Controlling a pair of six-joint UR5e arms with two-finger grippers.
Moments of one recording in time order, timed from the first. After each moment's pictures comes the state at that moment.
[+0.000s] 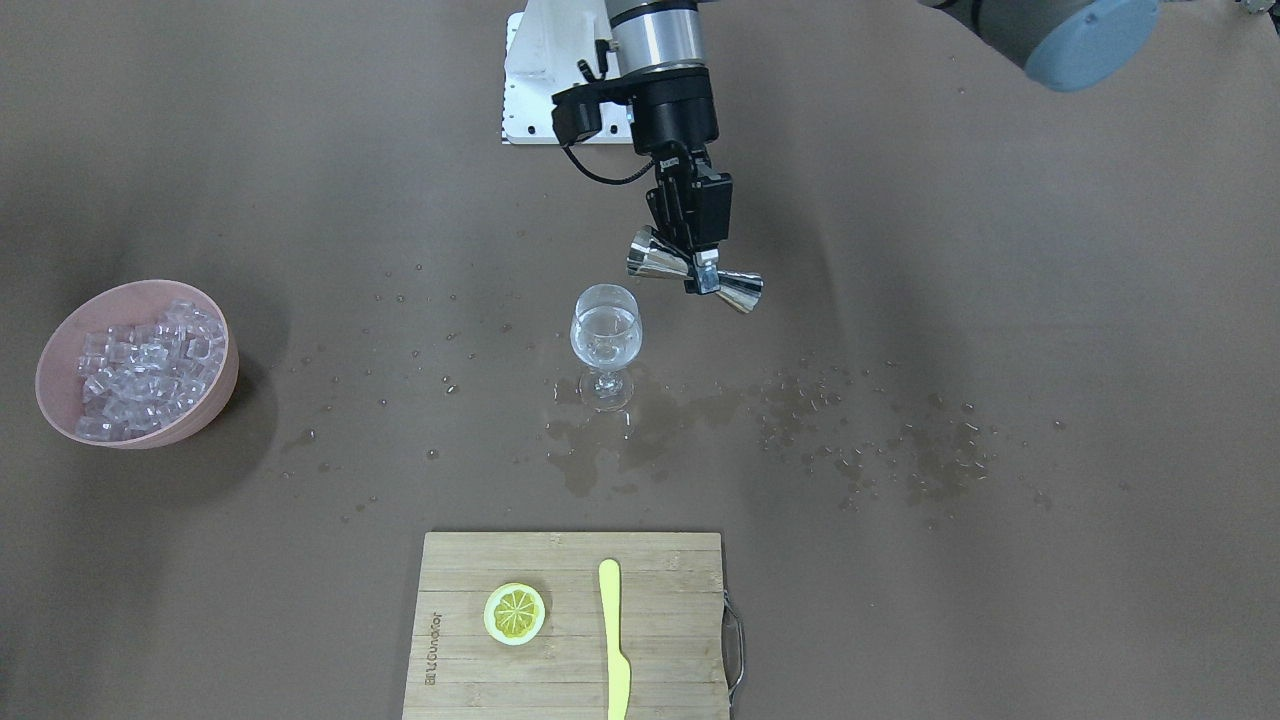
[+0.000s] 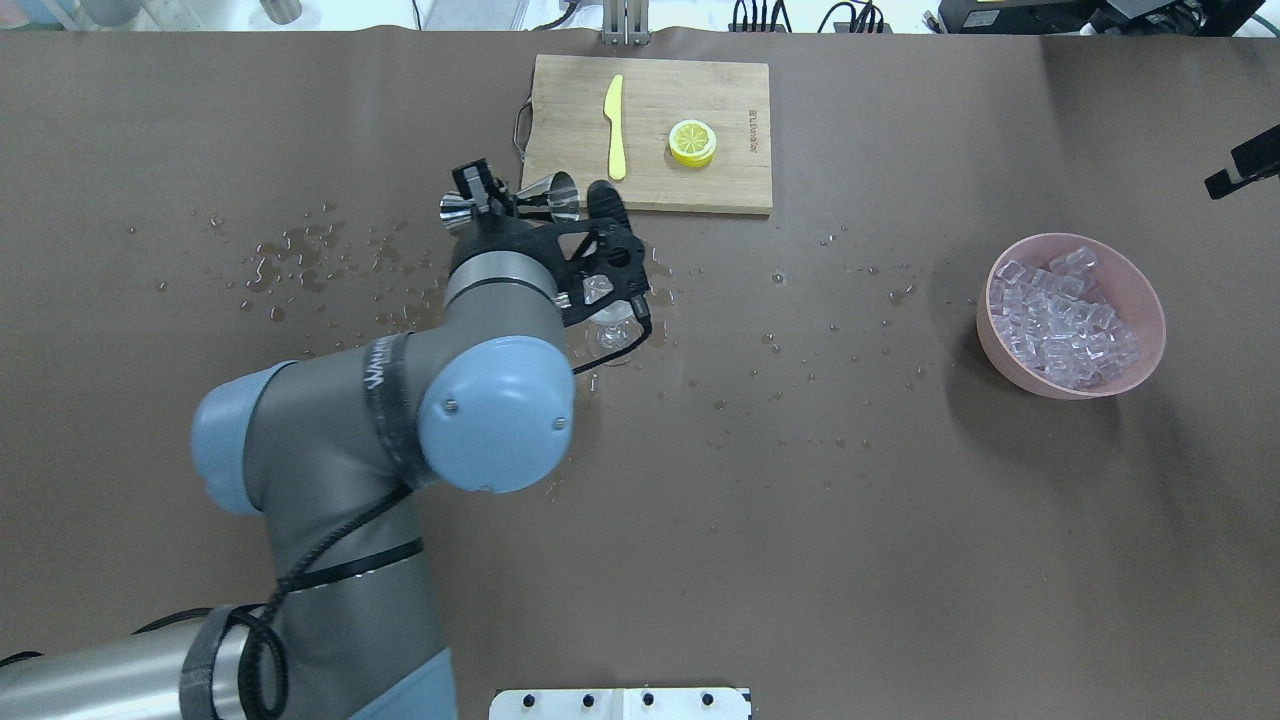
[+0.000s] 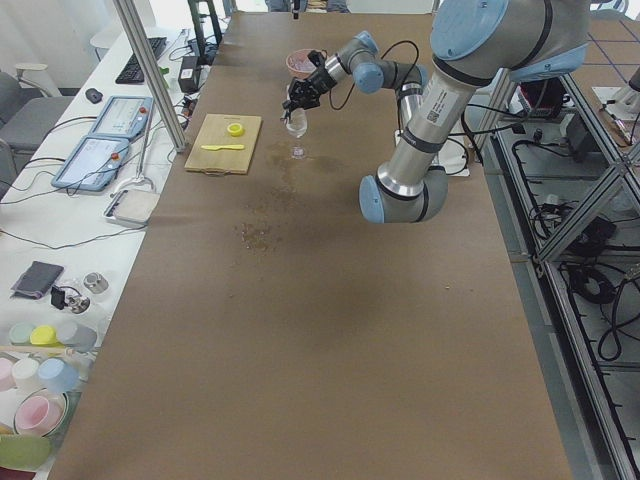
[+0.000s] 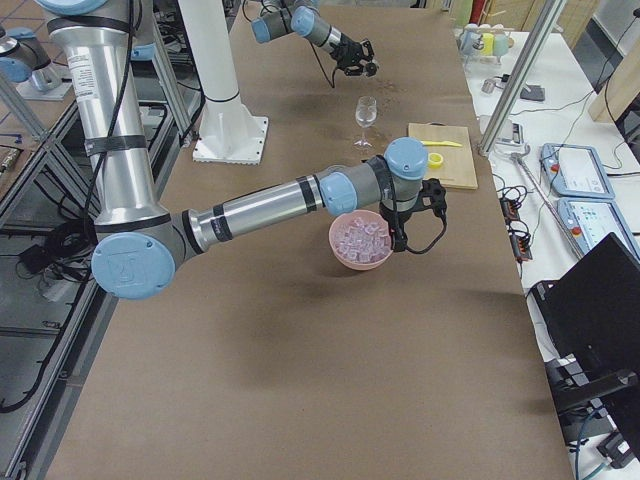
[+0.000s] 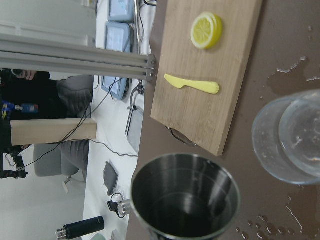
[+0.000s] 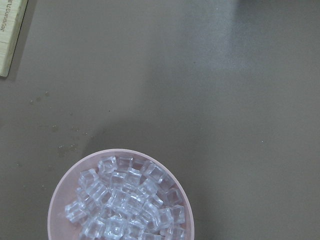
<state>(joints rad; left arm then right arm) -0.40 -2.23 -1.94 -1.48 -0.88 -0.12 1.39 -1.42 1.77 -1.54 2.47 0.23</state>
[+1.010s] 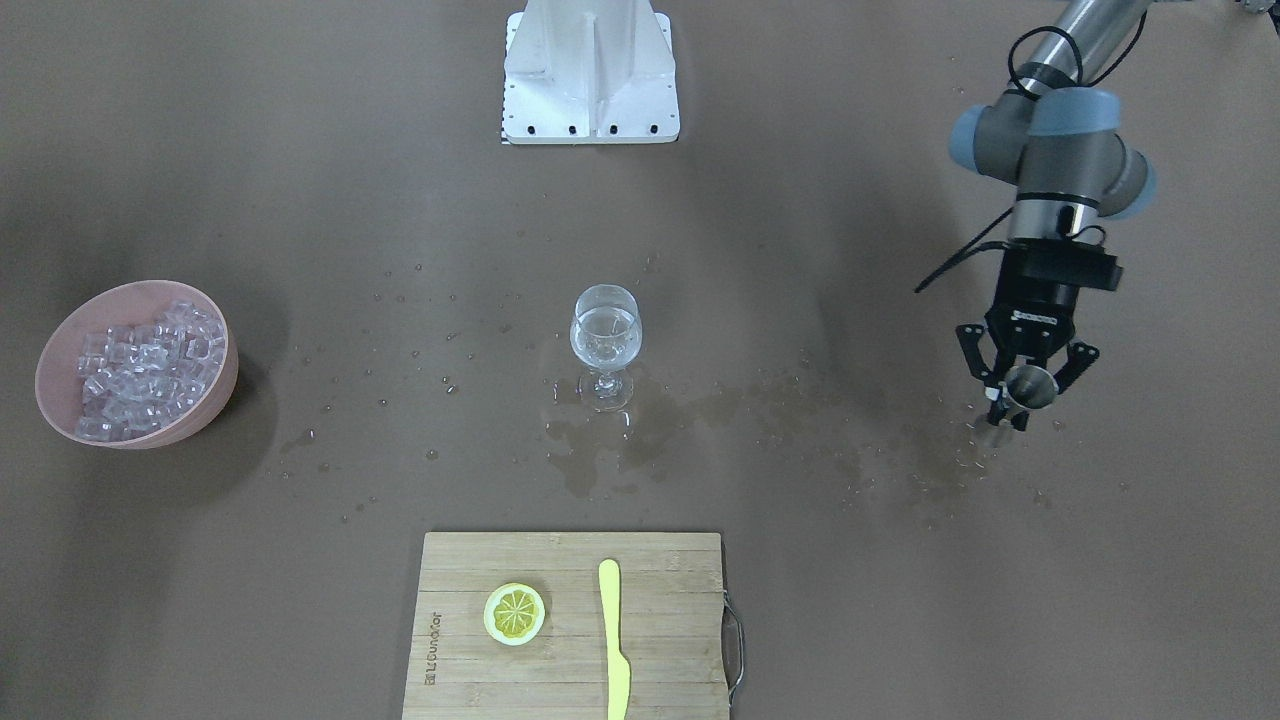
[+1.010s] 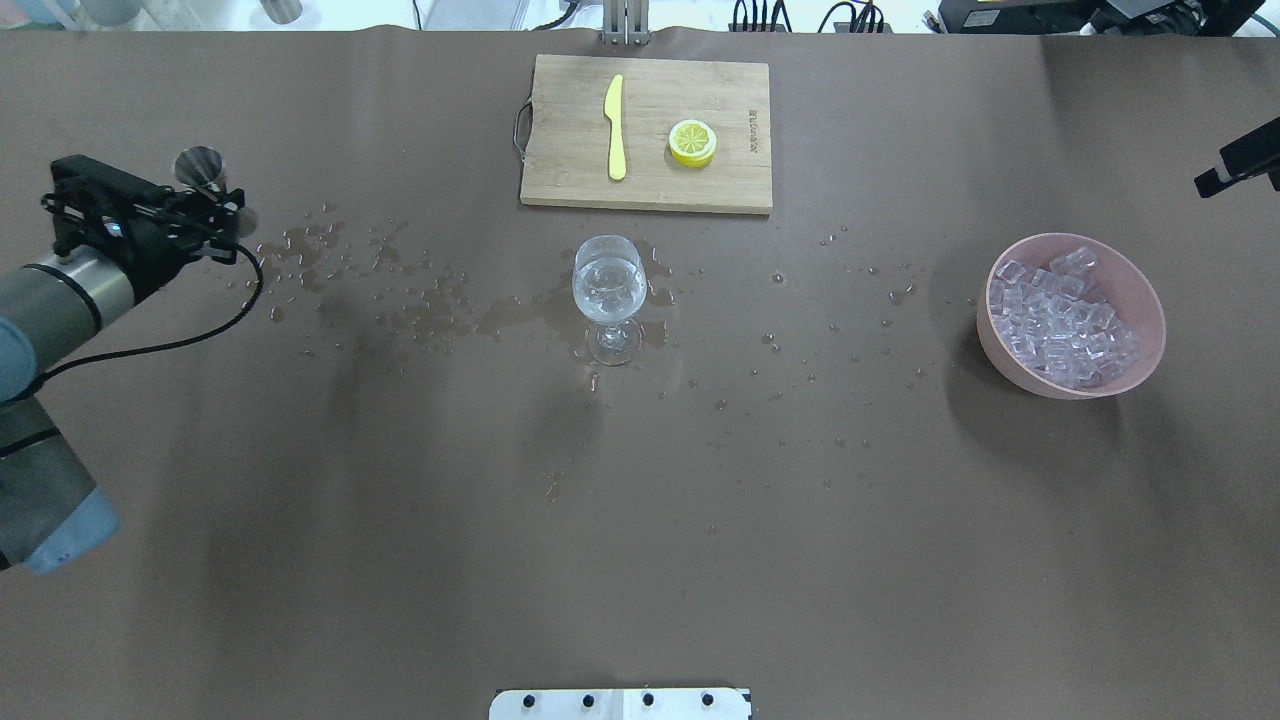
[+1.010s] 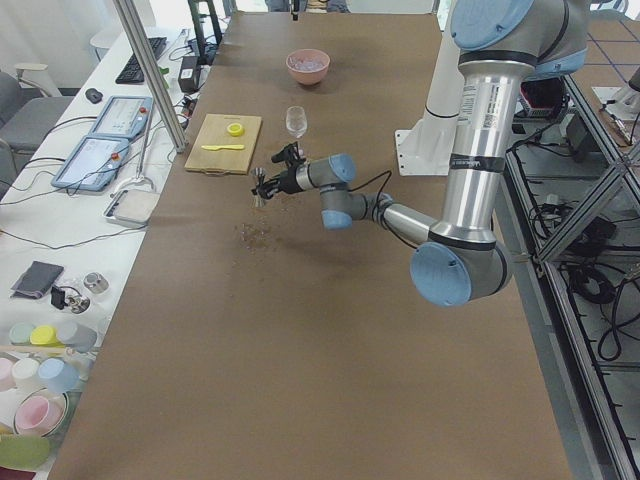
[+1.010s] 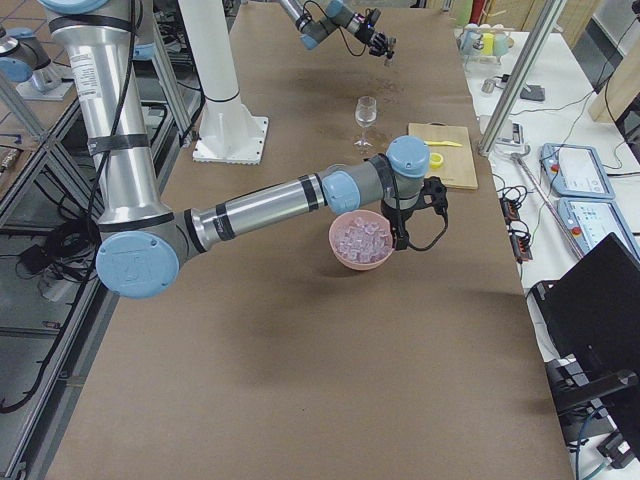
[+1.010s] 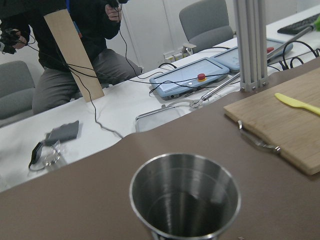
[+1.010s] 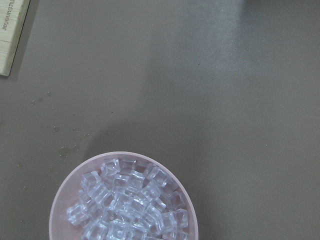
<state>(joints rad) -0.79 -1.67 -1.45 -2.93 -1.34 -0.69 1.37 -1.41 1.76 -1.53 2.46 0.24</state>
